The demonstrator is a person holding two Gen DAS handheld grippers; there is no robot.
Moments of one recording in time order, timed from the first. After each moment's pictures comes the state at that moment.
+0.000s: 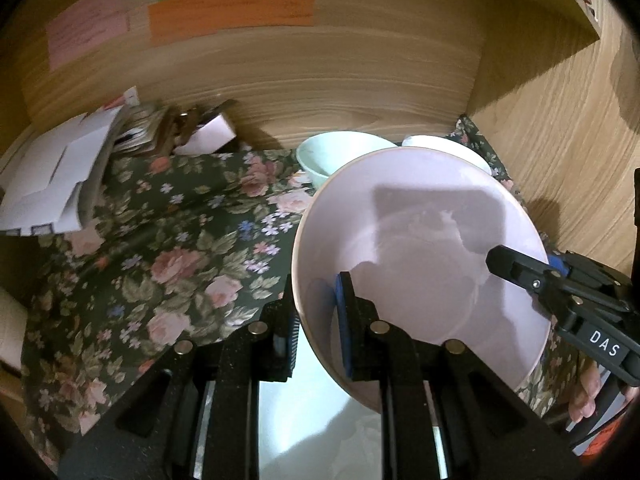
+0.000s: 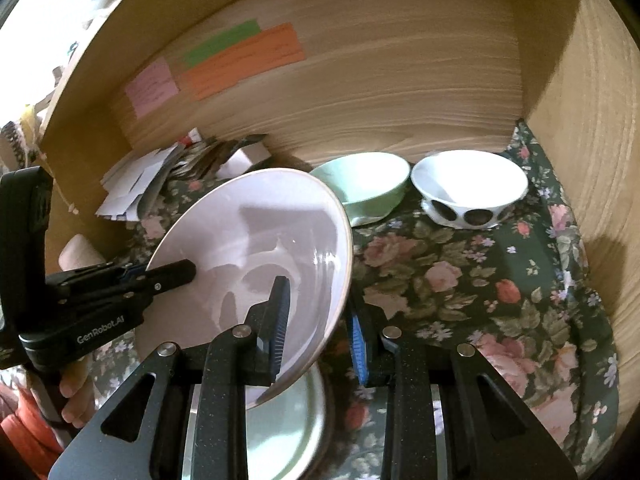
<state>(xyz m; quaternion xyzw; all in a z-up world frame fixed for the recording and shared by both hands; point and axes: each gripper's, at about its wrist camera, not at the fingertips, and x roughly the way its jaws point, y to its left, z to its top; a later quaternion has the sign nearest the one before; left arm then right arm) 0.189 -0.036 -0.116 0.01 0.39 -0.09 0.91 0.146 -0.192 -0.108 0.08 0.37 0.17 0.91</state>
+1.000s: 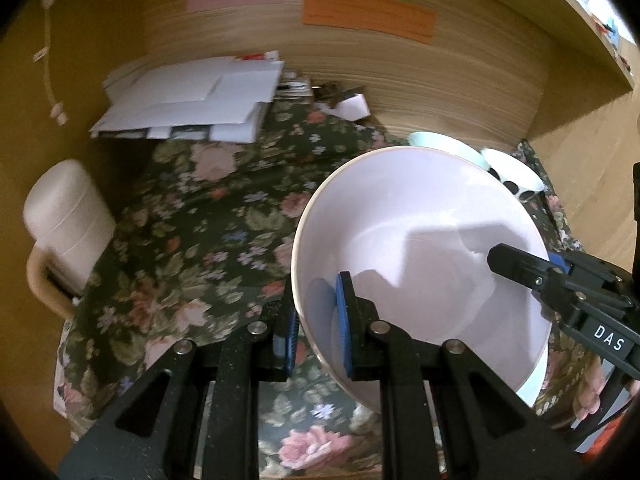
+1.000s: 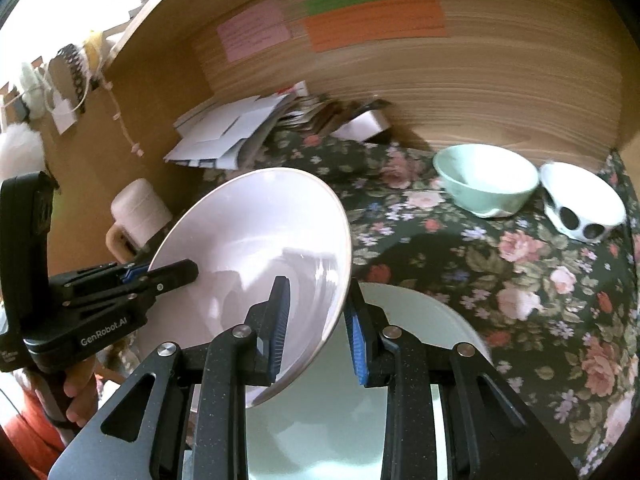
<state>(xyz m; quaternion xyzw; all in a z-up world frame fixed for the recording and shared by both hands) 0.109 0.076 -0.131 -0.04 0.38 0.01 0.92 0.128 -0.079 -0.113 0.03 0.39 0.28 0.88</state>
